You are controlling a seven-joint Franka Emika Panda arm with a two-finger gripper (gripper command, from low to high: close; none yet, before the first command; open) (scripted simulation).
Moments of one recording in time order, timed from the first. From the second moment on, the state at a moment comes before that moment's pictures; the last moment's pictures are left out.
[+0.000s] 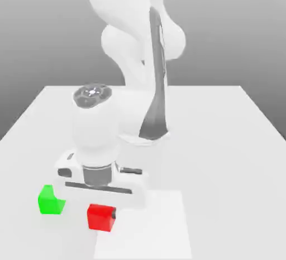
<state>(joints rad) -0.11 0.18 -0.09 -2.64 0.05 2.81 0.71</state>
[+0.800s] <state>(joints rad) -0.40 0.17 -0.17 -2.68 0.10 2.85 0.40</state>
